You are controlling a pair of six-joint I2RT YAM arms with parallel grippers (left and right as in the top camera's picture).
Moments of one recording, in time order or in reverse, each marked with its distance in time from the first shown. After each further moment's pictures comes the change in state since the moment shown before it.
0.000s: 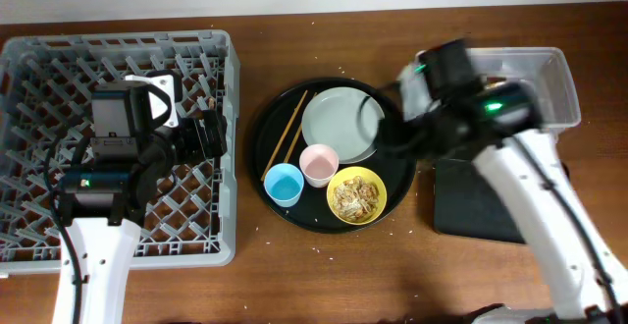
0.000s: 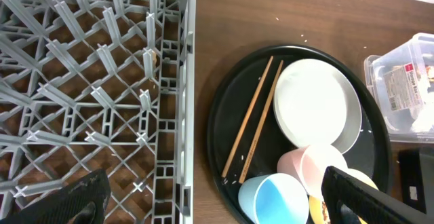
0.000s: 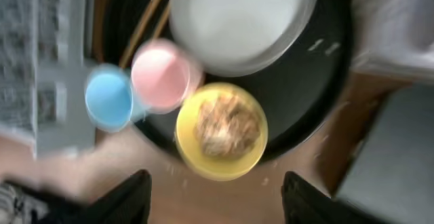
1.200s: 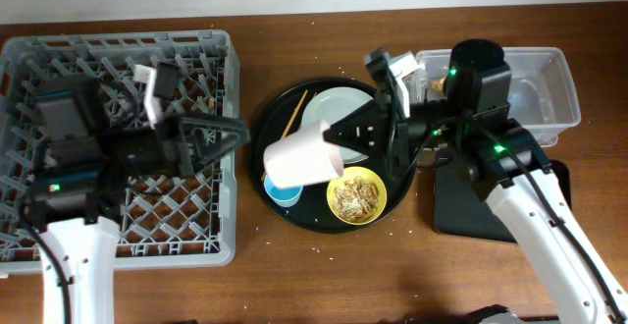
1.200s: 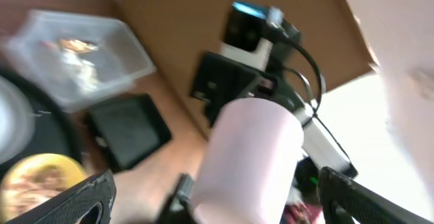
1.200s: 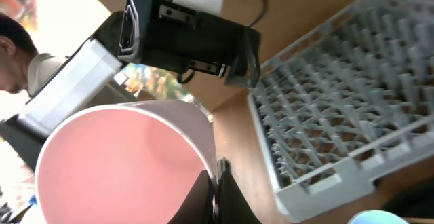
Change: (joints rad) left arm 0.150 0.000 0.005 0.159 1.328 -0.131; right arm -0.053 -0.178 -0.302 0.988 -1.085 0.057
